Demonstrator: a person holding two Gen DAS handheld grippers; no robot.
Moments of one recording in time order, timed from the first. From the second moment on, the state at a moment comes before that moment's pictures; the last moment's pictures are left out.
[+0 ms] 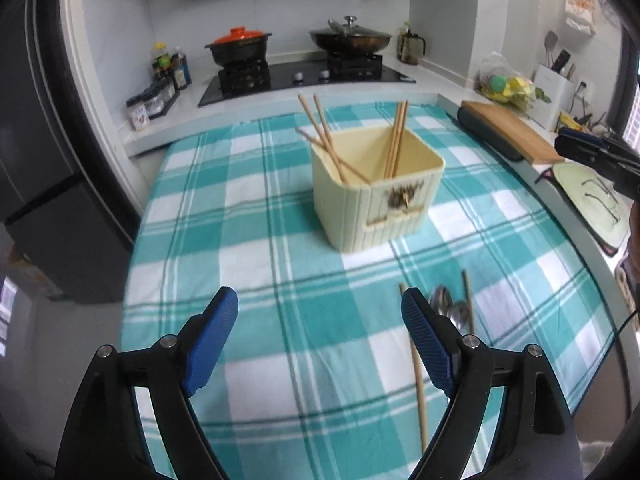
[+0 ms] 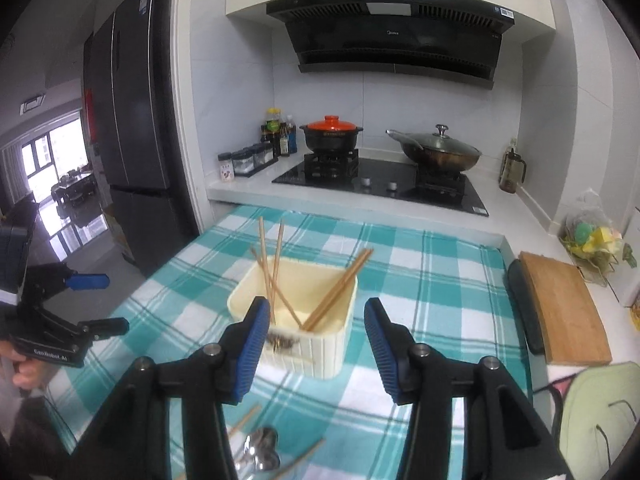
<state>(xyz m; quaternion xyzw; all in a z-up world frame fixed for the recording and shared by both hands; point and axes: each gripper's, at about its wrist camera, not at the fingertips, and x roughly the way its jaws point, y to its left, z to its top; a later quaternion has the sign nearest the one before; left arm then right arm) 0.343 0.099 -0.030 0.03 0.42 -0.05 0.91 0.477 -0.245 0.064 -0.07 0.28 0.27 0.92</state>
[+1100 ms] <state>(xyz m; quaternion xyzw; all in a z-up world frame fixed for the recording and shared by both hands) 0.252 0.048 -0.106 -0.05 0.40 -0.02 0.92 0.488 -0.347 -0.178 -0.04 0.45 0.06 0.89</state>
